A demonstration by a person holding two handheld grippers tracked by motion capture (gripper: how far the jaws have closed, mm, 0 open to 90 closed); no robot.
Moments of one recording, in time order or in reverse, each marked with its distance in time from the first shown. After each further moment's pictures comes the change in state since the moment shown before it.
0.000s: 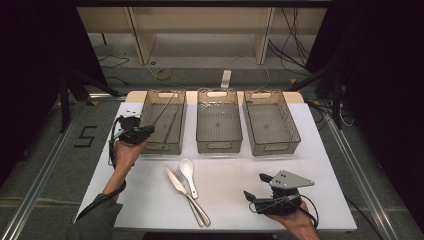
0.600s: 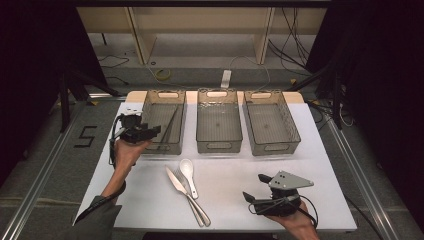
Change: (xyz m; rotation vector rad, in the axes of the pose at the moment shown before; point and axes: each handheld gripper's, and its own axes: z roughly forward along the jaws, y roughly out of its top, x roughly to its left) left arm -0.016 0.009 -0.016 0.006 -0.031 0.000; right arm 0.002 0.001 0.000 0.000 0.011 -0.009
